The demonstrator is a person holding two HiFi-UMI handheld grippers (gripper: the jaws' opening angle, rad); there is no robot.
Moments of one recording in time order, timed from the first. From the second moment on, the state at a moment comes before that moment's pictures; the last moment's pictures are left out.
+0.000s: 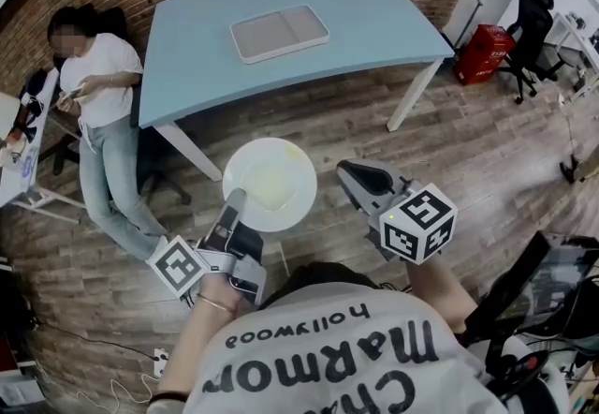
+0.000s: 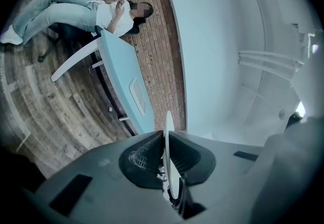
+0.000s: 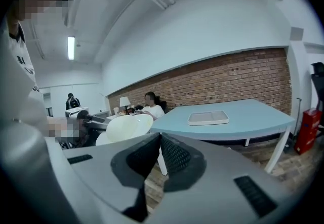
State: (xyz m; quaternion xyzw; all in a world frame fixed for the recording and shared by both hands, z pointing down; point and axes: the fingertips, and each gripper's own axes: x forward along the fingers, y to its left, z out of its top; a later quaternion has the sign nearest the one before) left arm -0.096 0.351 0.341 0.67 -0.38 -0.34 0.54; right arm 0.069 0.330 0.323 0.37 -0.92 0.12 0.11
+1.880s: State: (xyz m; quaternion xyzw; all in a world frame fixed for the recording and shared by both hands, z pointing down) left arm -0.088 0.148 0.379 0.62 -0.42 -0.37 0.55; right arm 0.061 0.112 0.364 0.27 -0.94 0.15 0.17
